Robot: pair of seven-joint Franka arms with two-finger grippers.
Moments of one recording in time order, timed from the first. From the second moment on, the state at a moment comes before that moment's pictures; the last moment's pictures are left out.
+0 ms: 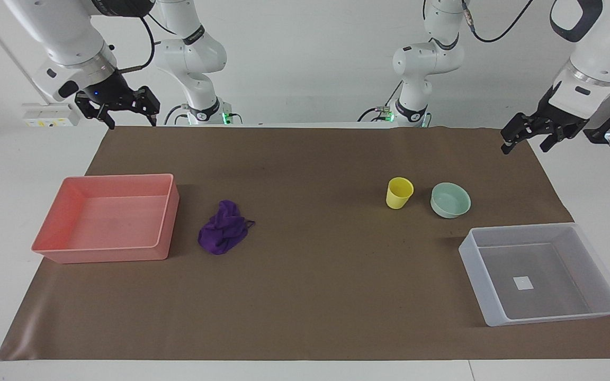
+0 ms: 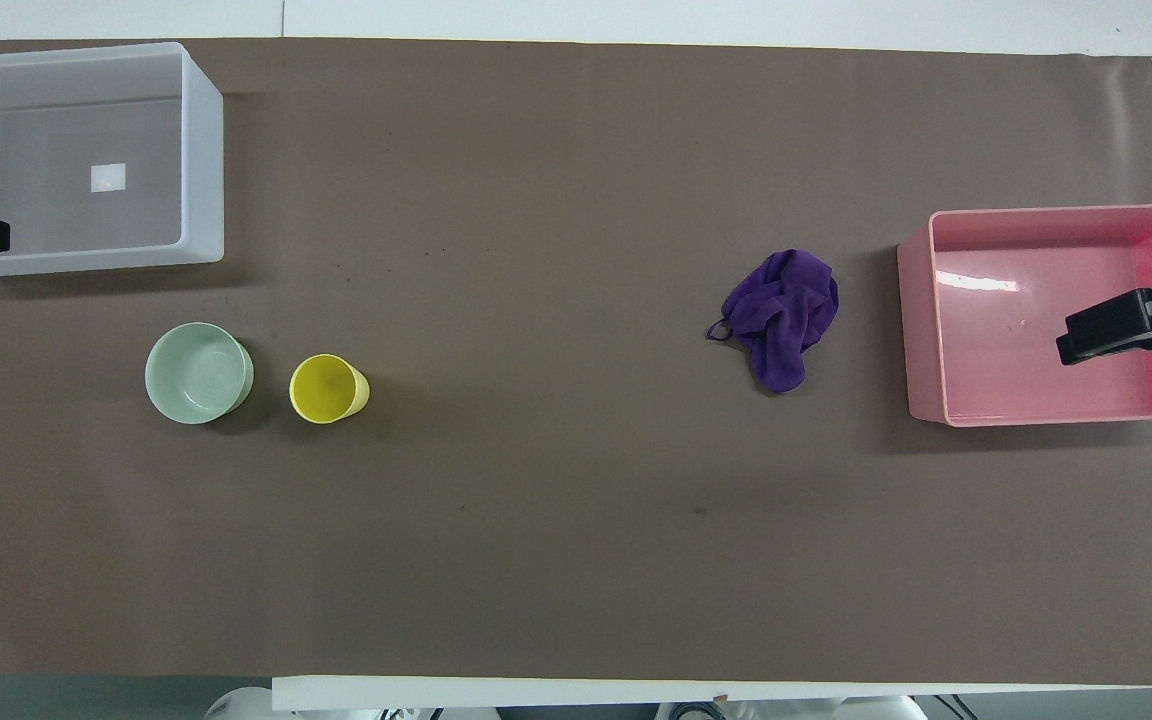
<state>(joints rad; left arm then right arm) 0.06 0.03 -0.12 -1.49 -0.01 1.52 -0.01 -0.02 -0.09 0.00 -1.63 0.00 1.38 -0.08</state>
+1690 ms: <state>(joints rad) 0.07 -0.18 -0.12 -2.48 -0.01 2.28 0.00 0.15 0.08 0.01 -2.01 0.09 2.07 -0.02</state>
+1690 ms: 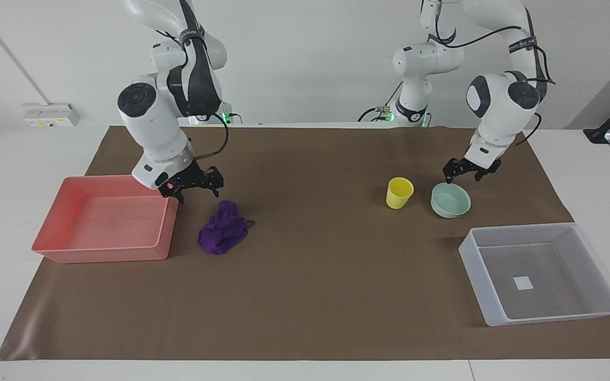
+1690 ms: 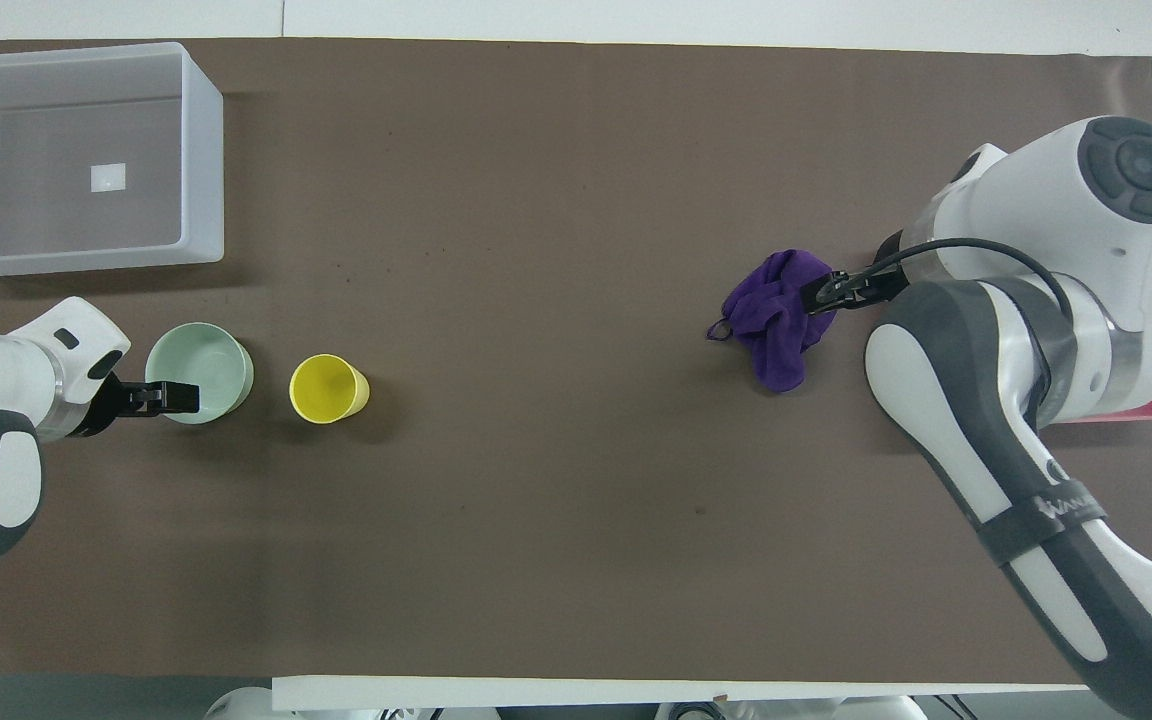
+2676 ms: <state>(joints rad) 0.08 -0.15 -0.11 -2.54 -0.01 2.36 0.00 0.19 0.23 0.01 -2.13 0.09 2.35 -0.02</state>
